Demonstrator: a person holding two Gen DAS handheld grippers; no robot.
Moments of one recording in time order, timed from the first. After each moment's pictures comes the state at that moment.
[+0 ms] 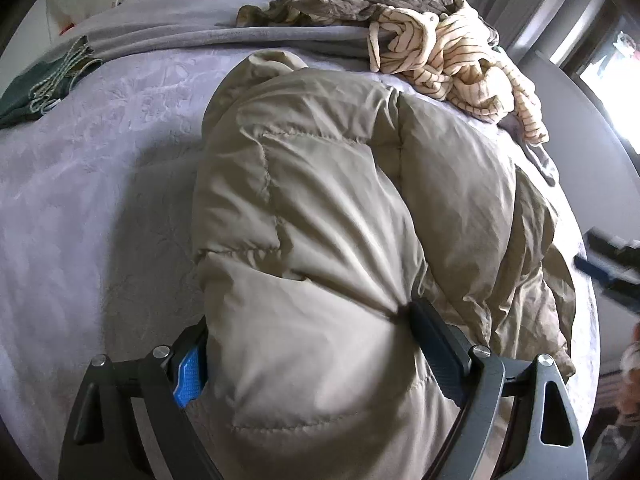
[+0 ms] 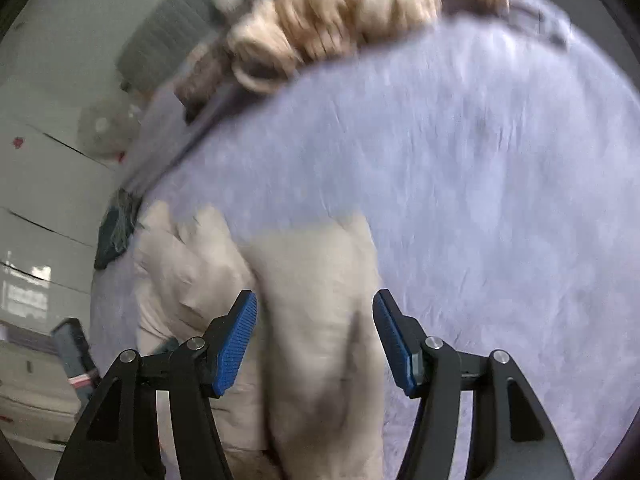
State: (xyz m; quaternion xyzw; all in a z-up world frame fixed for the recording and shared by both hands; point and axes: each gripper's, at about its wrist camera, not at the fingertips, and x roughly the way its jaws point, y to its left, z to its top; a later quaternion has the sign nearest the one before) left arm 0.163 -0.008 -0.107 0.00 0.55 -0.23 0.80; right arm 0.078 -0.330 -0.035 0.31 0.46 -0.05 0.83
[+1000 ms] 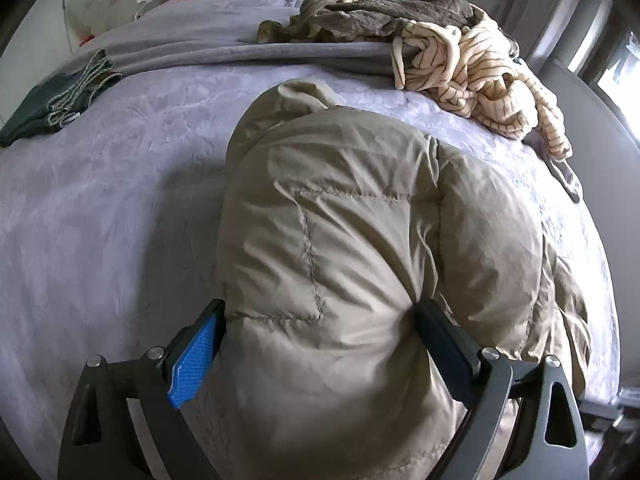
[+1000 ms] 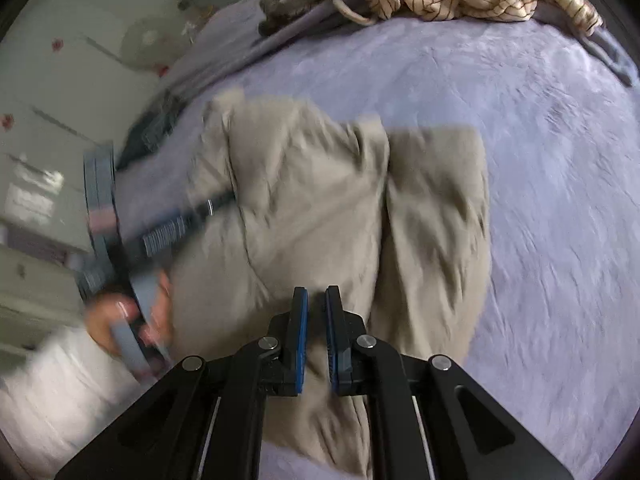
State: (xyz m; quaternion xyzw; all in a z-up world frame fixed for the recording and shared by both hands) left arm 0.177 -0.014 -0.116 0.01 0.53 -0.19 0.83; right arm 0.007 -0.253 -0.054 0.20 0.55 0.04 0.81
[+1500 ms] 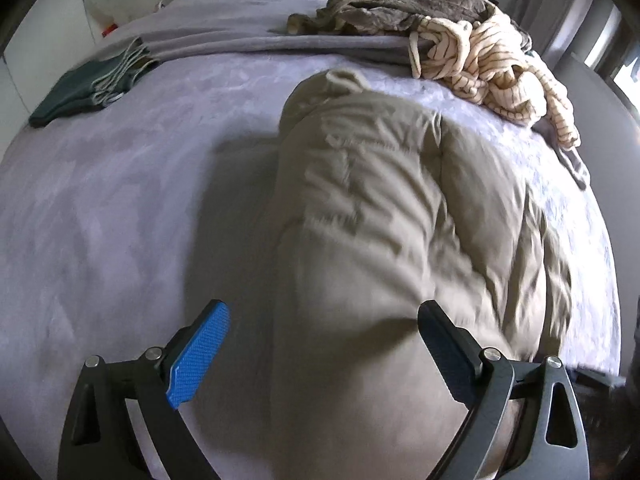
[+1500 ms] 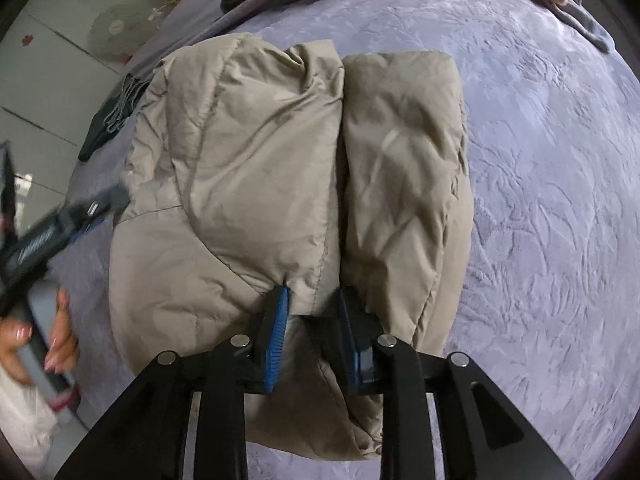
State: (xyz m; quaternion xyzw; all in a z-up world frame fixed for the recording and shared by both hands) left arm 0.123 0.022 -0.081 0.03 0.56 -0.14 0.82; right arm 0.009 -0.257 -0.103 0.20 0.58 -0.01 0.79
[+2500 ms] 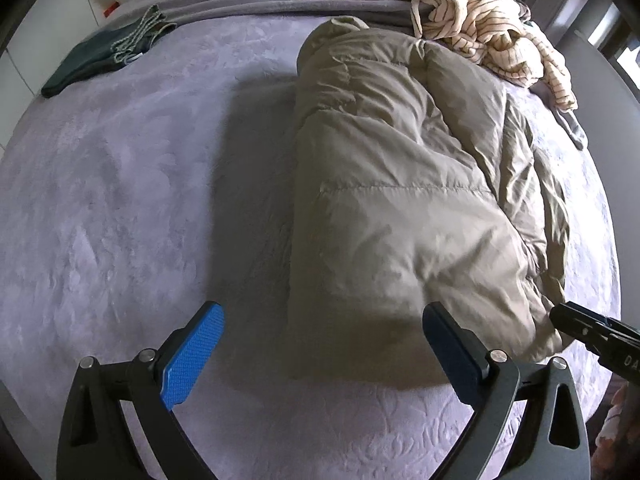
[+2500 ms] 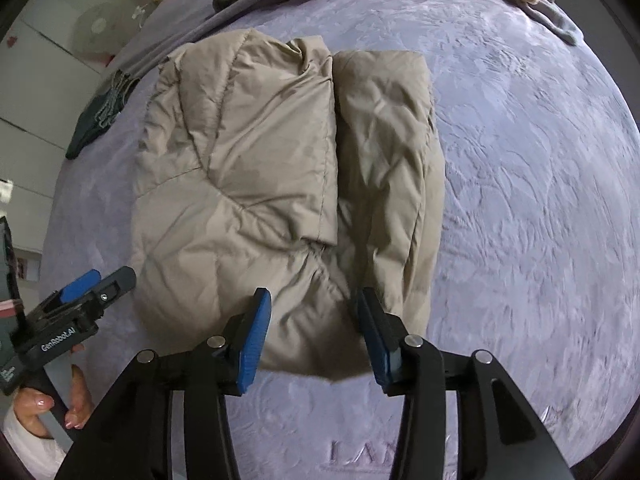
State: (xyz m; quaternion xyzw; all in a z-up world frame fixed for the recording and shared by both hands) left arm 0.059 0.057 -0.072 0.04 0.60 -0.14 0.78; right arm -0.038 -0.223 -0.065 0.20 0.59 -0.05 0.78
